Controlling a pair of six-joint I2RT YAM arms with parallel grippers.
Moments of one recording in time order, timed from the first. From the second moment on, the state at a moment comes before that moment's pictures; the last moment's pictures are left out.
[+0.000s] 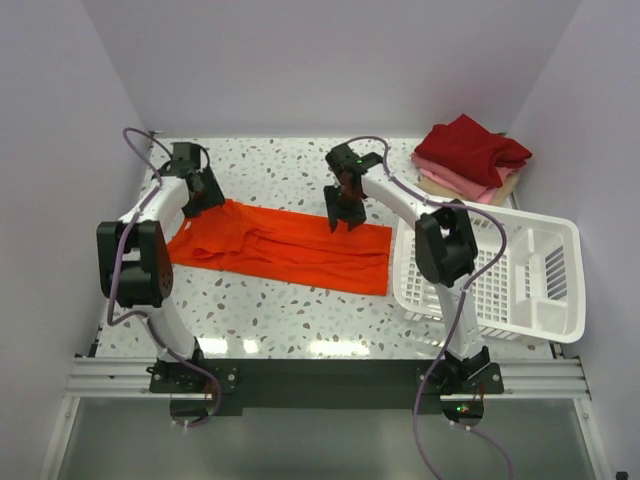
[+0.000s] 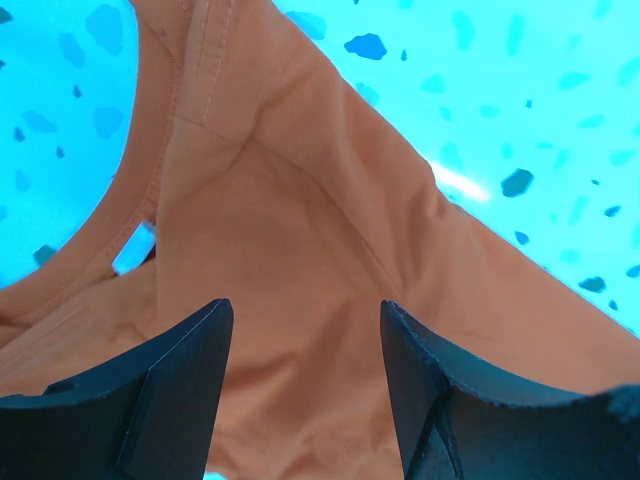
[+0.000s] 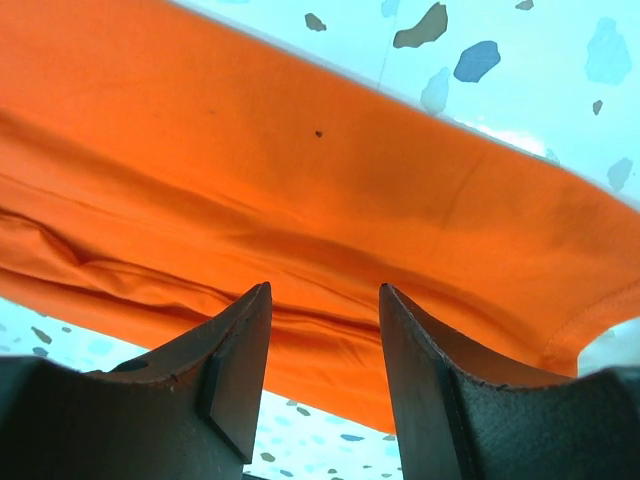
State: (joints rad) left arm 0.03 1.77 1.34 -0.56 -0.10 -0.43; right arm 0.55 2.19 1.91 -0.99 -0.03 0.41
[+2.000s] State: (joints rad) left arm 0.10 1.63 1.08 -0.56 0.04 -0.52; right arm 0.54 2.17 1.73 -0.92 0.08 0.45
